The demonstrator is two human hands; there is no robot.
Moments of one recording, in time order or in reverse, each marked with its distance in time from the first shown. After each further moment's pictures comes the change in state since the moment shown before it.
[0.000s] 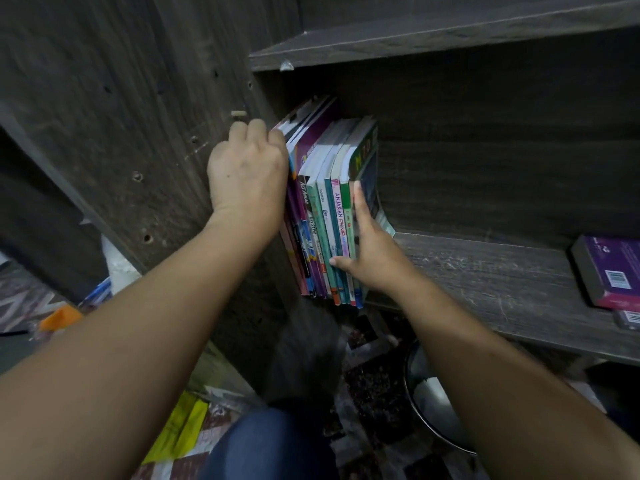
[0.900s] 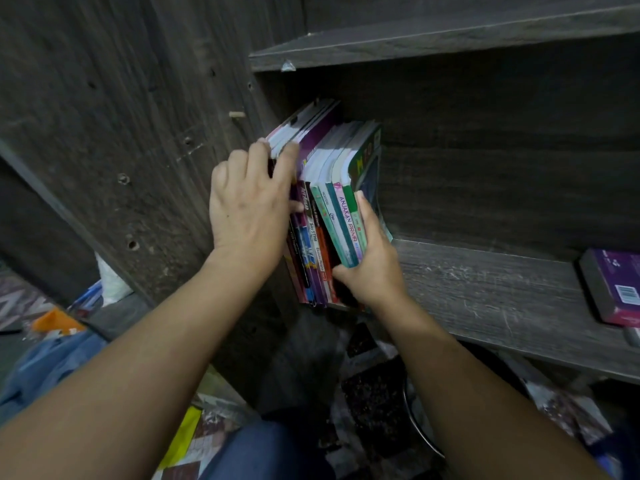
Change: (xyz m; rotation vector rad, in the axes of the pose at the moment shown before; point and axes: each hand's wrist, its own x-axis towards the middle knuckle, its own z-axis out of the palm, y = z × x) left_hand -0.026 0.007 0.026 -0.093 0.192 -0.020; right_hand -0.002 0.007 0.019 0.182 0.271 0.005
